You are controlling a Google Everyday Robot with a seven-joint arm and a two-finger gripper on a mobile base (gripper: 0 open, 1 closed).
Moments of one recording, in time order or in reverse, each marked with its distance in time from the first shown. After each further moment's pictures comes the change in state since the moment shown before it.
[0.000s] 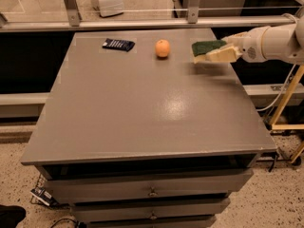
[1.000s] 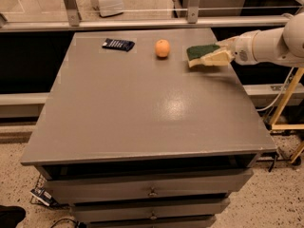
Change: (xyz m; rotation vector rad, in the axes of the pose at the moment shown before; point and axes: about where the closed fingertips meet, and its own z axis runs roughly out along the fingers) arm 0.010 0.004 0.026 -0.025 0.021 0.000
